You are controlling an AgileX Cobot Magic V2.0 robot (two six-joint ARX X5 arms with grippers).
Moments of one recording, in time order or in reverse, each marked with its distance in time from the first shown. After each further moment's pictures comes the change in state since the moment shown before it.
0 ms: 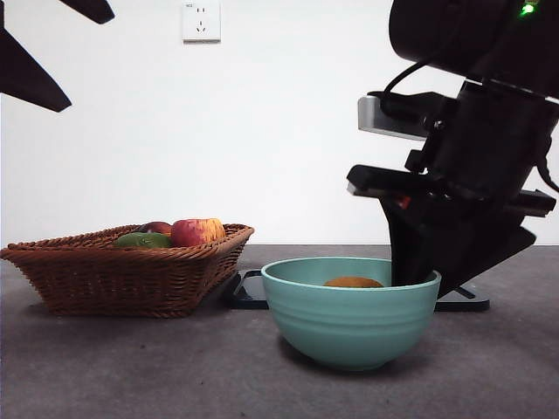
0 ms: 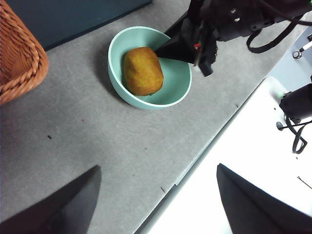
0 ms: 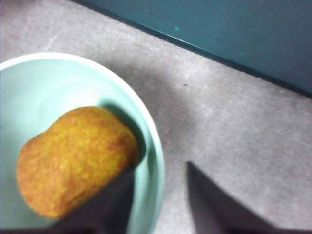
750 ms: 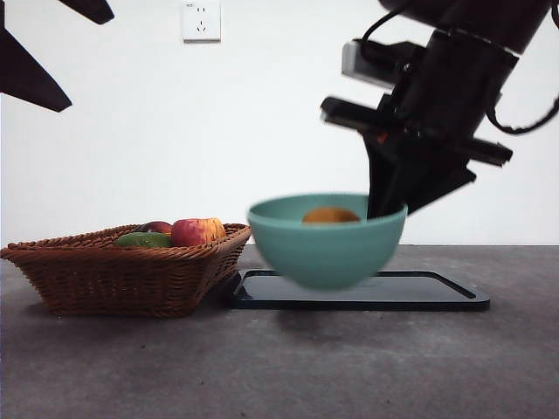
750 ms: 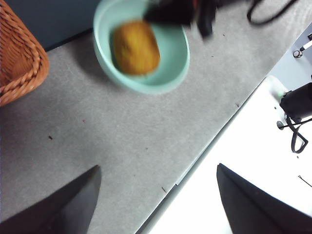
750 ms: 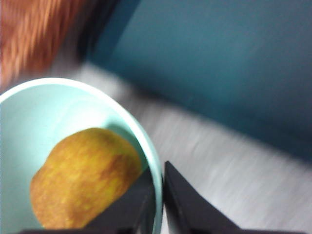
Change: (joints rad) left arm 0.000 0.000 0.000 0.000 0.000 0.007; right arm -0.058 0.013 0.174 -0.048 -0.051 -0.023
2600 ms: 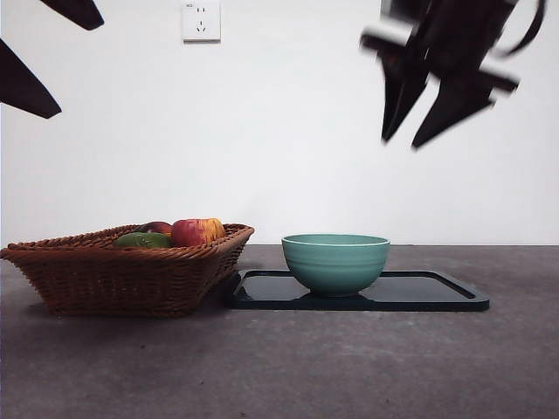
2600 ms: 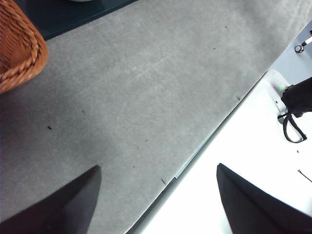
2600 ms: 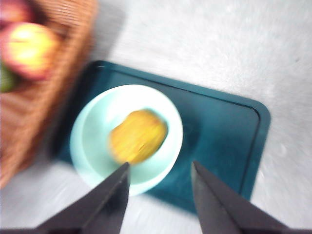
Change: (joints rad) left arm 0.000 0.000 0.000 -0.030 0.000 0.000; right arm -0.221 0.031 0.352 -0.225 -0.080 -0.119
